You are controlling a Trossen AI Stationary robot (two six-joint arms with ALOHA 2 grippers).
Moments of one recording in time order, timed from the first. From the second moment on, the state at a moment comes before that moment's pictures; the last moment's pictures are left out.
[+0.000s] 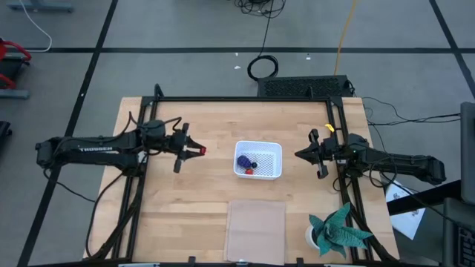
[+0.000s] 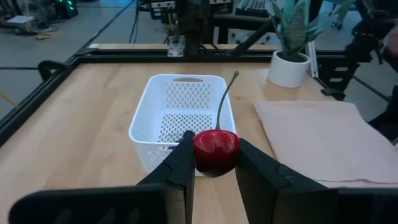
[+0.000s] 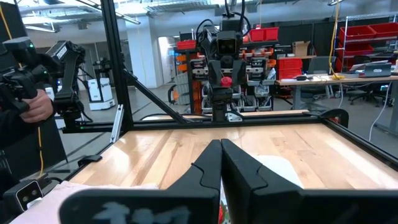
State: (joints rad) left arm 0.24 0.80 0.41 0.11 0.35 0.07; right arm -0.24 0.29 0.02 0.39 -0.33 0.11
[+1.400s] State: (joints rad) left arm 0.17 1.12 0.55 0.28 0.15 -0.18; right arm -0.23 0.29 0.02 0.40 -0.33 0.10
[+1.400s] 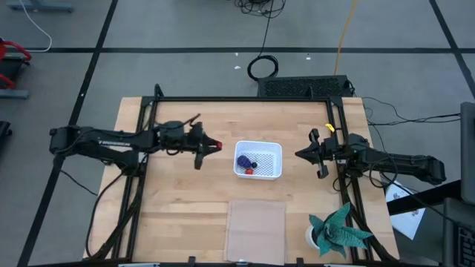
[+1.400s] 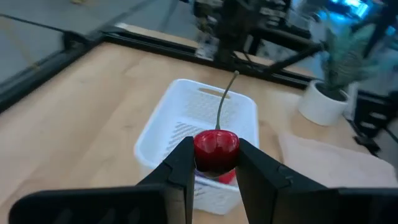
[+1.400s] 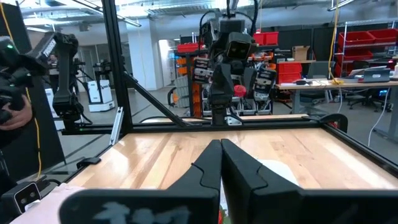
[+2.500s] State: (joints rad) left arm 0.15 1.97 1.64 -0.54 0.31 0.18; right arm -0.24 0.29 0.02 0.40 -0.33 0.11
